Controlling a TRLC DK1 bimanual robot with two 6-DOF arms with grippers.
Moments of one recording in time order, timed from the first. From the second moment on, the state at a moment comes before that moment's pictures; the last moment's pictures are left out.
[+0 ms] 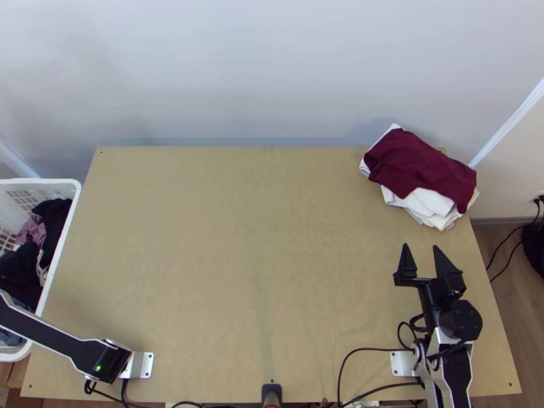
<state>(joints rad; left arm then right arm) 1.16 2.44 1.96 -0.64 0.19 0.35 -0.02 0.00 0.01 0.01 -0.03 0.18</state>
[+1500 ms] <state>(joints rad) 0.44 1.20 1.67 -0.69 0.21 0.03 -0.02 0.00 0.01 0.01 -0.03 0.18</state>
